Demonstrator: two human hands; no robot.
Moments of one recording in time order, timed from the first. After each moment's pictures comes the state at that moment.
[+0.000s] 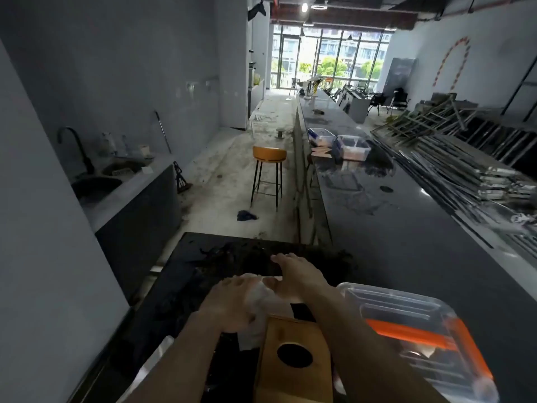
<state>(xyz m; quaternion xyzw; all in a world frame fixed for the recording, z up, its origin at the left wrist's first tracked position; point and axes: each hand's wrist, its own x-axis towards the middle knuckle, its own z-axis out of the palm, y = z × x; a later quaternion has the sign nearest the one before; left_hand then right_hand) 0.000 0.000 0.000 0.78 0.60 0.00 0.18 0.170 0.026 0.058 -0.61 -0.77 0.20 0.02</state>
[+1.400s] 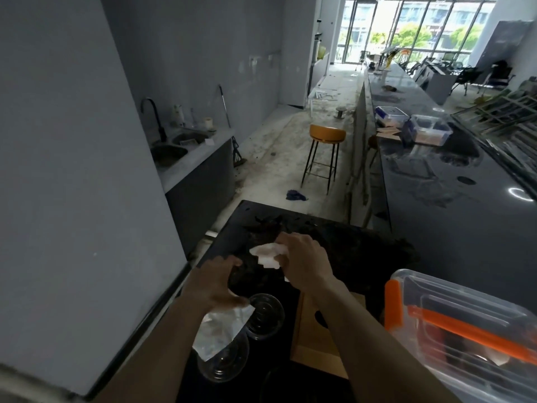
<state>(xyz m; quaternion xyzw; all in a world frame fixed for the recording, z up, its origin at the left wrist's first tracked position) -0.102 -0.077 -0.003 0.63 0.76 0.03 0.16 0.094 -0.008 0.042 -0.50 -0.84 0.15 0.16</state>
